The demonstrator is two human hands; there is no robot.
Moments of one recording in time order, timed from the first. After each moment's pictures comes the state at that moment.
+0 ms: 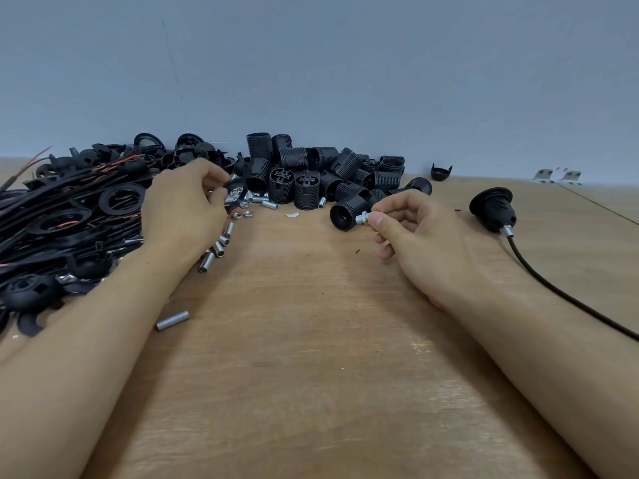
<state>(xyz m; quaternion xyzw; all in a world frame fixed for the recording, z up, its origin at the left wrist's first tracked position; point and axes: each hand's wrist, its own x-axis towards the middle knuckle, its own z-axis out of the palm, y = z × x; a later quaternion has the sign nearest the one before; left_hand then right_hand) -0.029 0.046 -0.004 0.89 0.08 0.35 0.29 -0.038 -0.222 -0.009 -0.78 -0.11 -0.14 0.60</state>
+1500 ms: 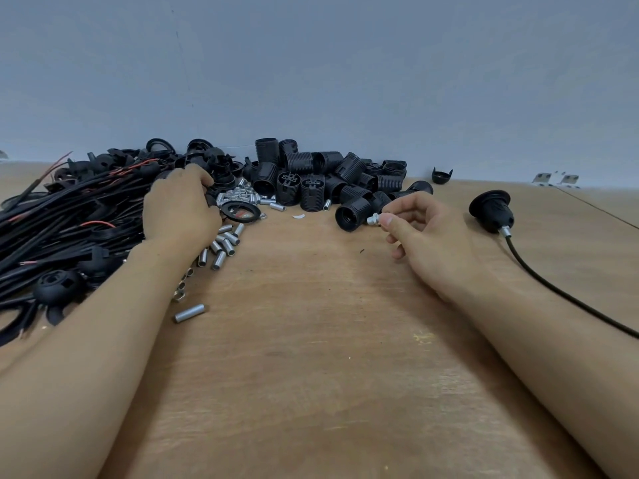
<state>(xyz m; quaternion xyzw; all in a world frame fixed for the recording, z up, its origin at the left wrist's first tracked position) -0.018 0.071 -0.007 0.94 0.14 0.27 0.13 -0.034 -0.230 -0.011 -0.79 -0.11 -0.15 0.59</state>
